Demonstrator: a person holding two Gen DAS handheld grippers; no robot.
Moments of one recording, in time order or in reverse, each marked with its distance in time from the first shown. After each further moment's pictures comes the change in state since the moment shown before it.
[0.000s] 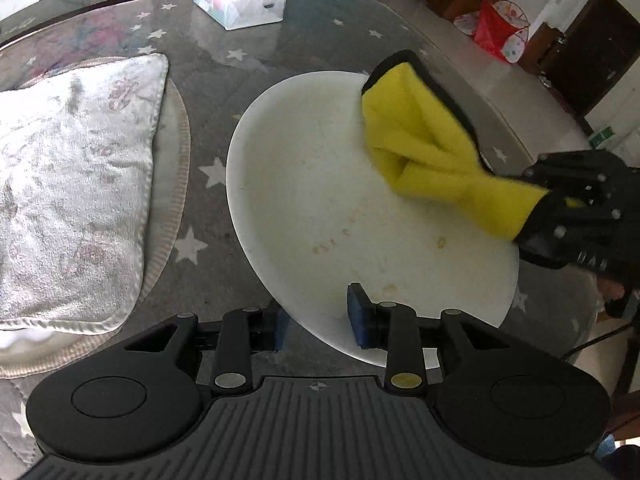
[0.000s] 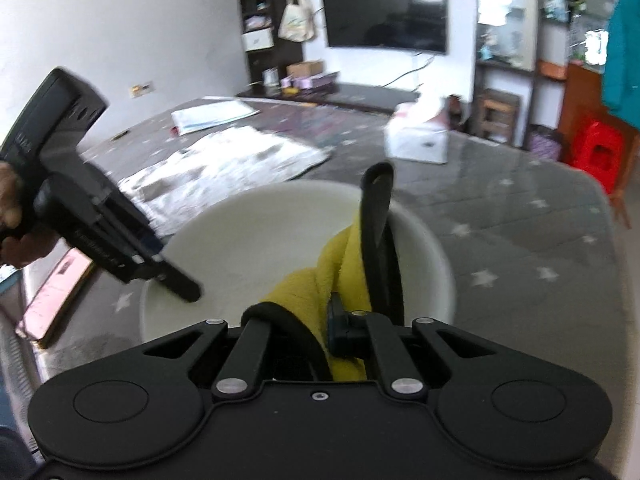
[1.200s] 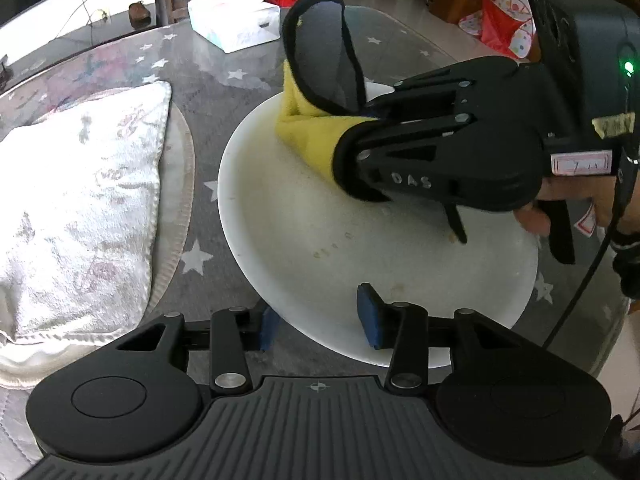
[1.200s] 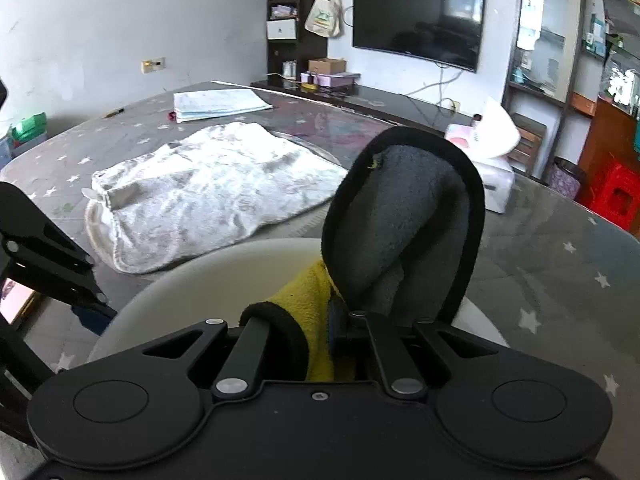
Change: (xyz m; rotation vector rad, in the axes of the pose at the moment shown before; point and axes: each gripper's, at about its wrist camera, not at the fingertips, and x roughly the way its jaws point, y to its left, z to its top) left arm -0.002 -0.028 -0.011 0.124 -0.078 0.138; right arm 0.089 0.017 0.044 -0.117 -0.009 -0.049
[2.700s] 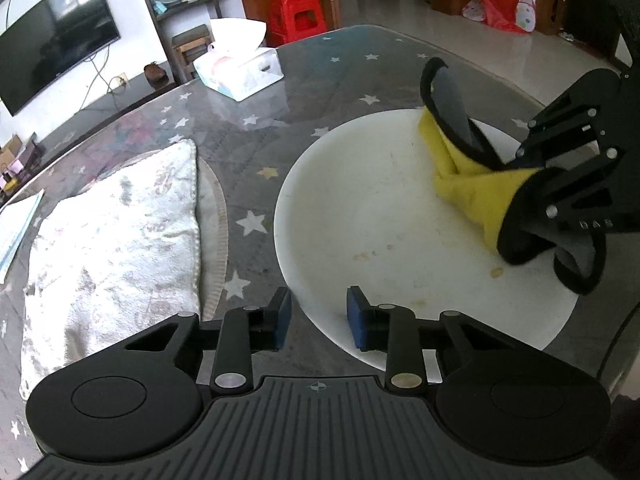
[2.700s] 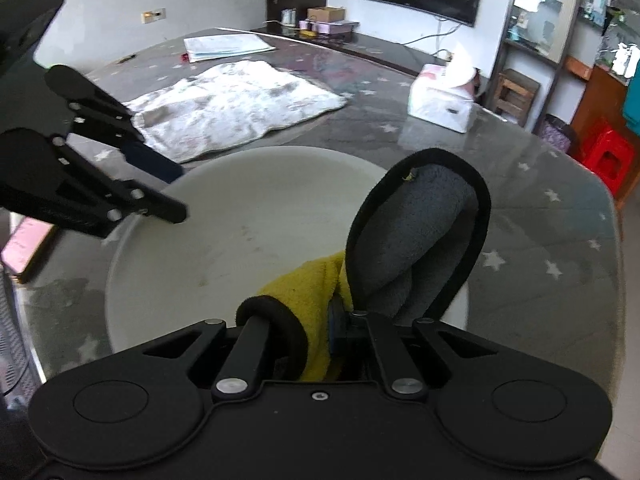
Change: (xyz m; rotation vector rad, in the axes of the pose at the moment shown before) left arm -0.014 -0.021 -0.002 0.168 -0.069 0.167; right arm -0.077 0.005 -0.045 -0.021 0.176 0.031
